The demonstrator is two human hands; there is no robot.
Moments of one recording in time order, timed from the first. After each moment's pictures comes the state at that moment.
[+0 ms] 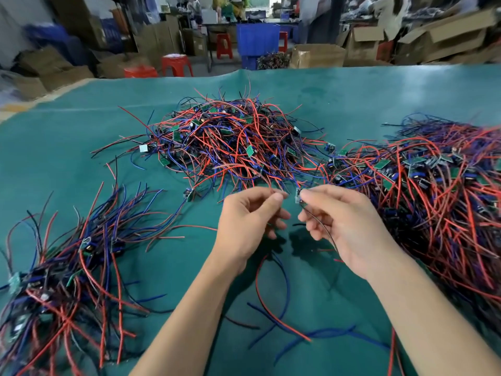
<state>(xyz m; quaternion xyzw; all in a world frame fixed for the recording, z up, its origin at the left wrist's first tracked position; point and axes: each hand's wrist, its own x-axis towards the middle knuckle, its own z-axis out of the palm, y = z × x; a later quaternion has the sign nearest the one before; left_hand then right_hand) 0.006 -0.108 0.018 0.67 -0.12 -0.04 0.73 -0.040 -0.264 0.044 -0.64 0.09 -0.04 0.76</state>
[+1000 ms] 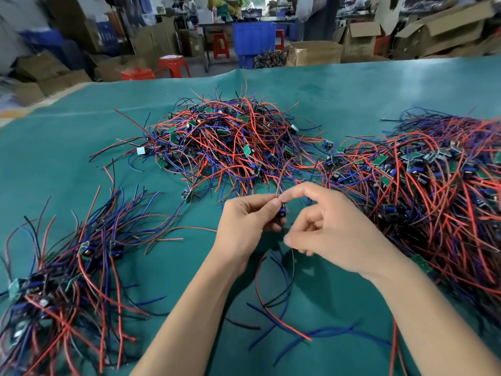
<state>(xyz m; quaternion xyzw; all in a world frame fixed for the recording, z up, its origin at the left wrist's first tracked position) 0.009 -0.109 0.013 0.63 -0.12 -0.09 0.76 -0.052 -0.264 0.054 -0.86 -0.05 0.01 0.51</state>
